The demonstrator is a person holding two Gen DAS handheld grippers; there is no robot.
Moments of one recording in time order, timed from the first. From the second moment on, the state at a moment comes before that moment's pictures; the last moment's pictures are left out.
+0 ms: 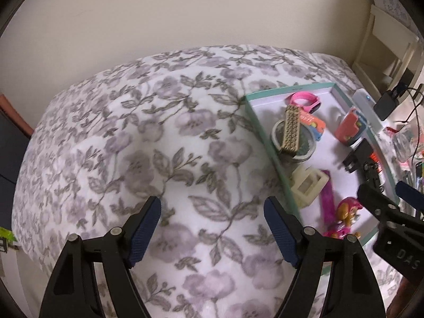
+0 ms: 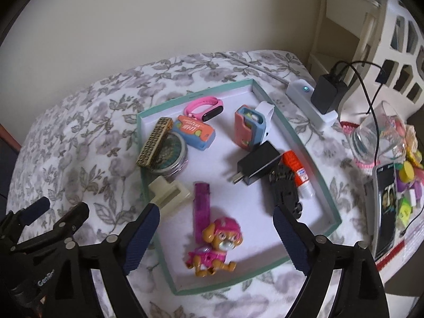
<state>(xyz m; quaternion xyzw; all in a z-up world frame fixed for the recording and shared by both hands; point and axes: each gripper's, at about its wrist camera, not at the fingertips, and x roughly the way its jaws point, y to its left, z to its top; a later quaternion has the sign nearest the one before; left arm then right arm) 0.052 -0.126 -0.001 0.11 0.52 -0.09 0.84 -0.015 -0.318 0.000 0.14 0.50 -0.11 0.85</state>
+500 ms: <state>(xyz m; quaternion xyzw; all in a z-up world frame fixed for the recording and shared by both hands) 0.025 -0.108 -0.005 0.12 0.53 -0.07 0.84 -0.045 -0.295 -0.008 0.12 0.49 -0.10 0.86</state>
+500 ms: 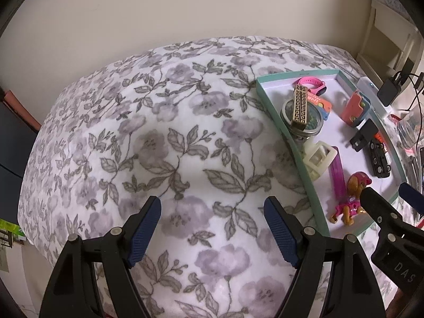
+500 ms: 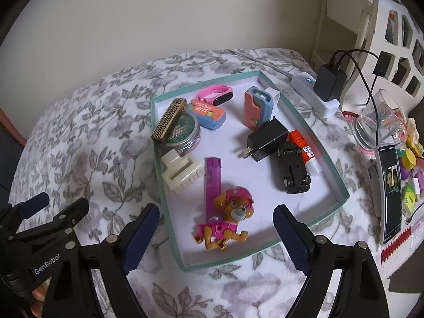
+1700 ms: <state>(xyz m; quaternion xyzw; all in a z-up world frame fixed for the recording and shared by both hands) 0.001 -0.088 -0.004 0.10 0.52 -0.04 0.85 -0.067 -0.282 0.002 0.09 0.46 -0.09 0.88</state>
